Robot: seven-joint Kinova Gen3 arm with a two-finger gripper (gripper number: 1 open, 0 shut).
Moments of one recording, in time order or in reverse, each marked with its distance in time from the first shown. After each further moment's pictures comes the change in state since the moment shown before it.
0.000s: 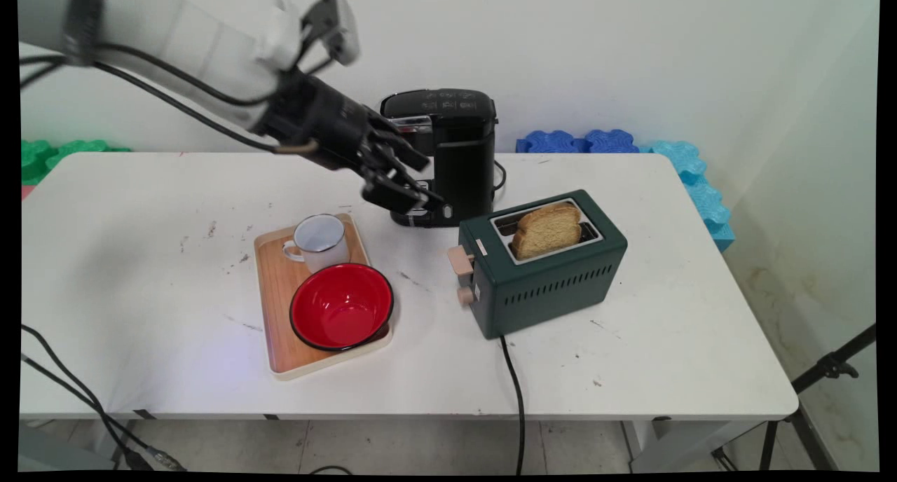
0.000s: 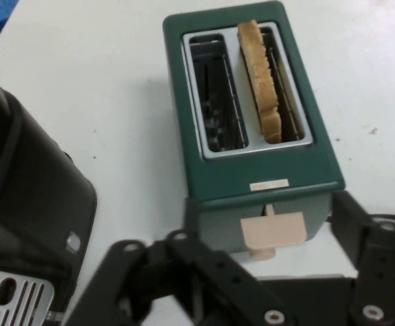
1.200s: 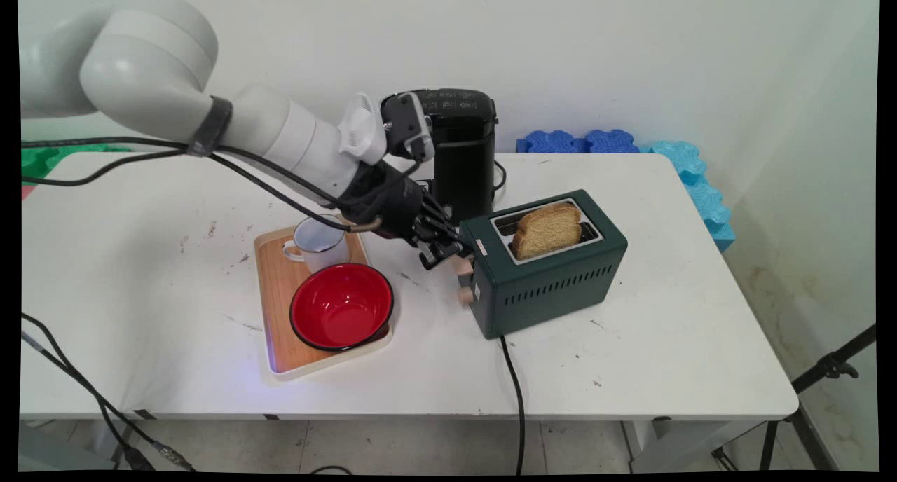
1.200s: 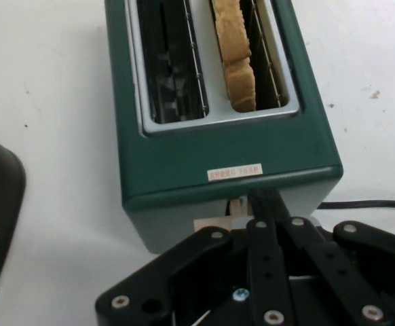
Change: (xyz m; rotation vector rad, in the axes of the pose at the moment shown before) arm -0.018 0.029 0.088 -0.024 -0.087 -0.013
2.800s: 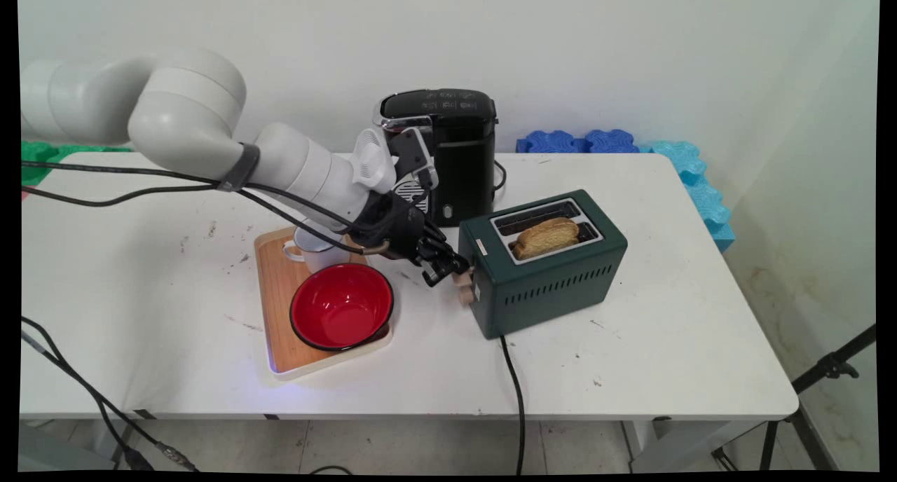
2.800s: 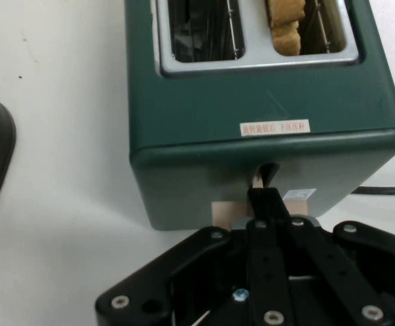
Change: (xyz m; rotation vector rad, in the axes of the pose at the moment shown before) arm -0.028 -0.007 0.037 0.017 -0.025 -0.068
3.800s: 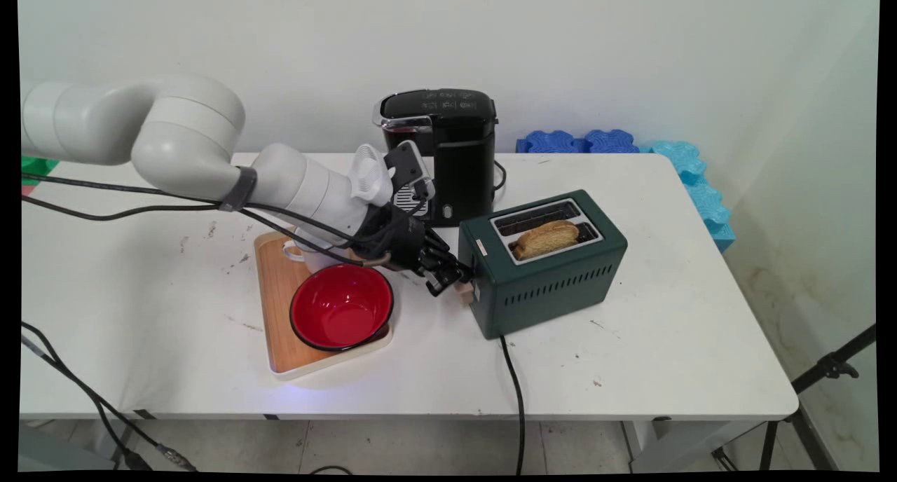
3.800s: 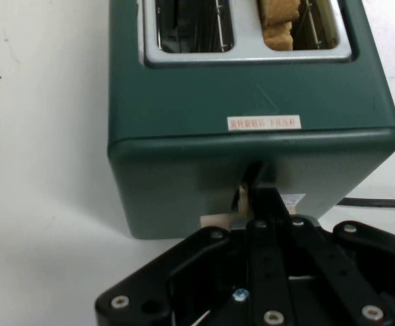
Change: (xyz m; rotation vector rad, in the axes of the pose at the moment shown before) arm -0.018 0.003 0.012 -0.029 0.043 -0.035
